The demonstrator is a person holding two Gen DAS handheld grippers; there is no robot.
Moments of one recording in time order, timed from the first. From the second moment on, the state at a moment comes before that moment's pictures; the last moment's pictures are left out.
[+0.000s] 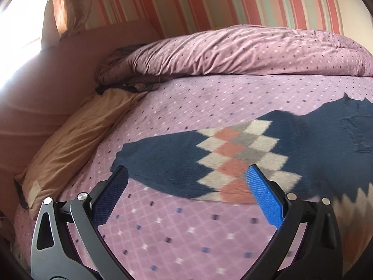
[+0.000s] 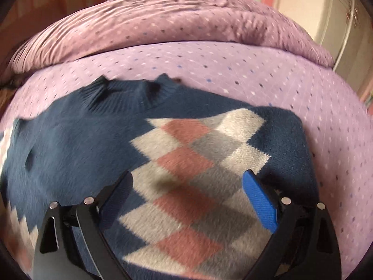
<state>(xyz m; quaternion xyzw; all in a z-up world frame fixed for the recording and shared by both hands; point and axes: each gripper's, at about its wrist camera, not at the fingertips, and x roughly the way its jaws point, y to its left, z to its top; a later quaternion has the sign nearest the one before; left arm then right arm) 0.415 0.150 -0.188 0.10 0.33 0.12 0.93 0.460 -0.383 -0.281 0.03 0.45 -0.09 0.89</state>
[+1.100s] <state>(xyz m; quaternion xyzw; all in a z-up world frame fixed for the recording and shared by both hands) 0.517 0.393 -0.260 -0.15 0.50 0.10 0.85 0.436 -0.343 -0.260 -0.04 0.43 -0.06 0.90</state>
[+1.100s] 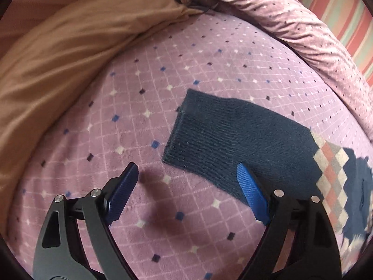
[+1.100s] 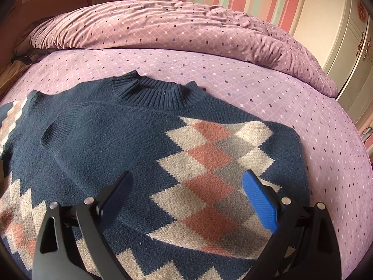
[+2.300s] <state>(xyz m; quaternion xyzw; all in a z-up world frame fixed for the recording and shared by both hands) 0.527 0.396 -0.258 -0.16 0.48 0.11 0.86 0.439 -0.334 -0.266 -0.04 0.43 -0.06 0.90</state>
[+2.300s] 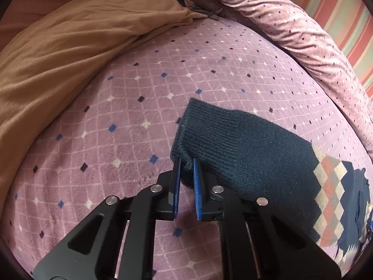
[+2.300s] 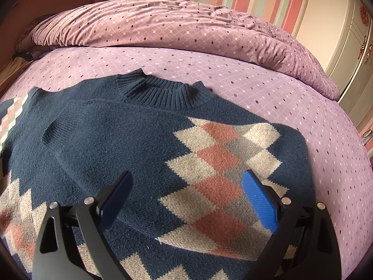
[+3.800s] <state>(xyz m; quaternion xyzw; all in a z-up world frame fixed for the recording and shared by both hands) 0.534 -0.001 -0.083 0.03 0.41 -0.05 0.91 0.357 -0.414 -0.199 0.01 0.39 -0.04 0.92</state>
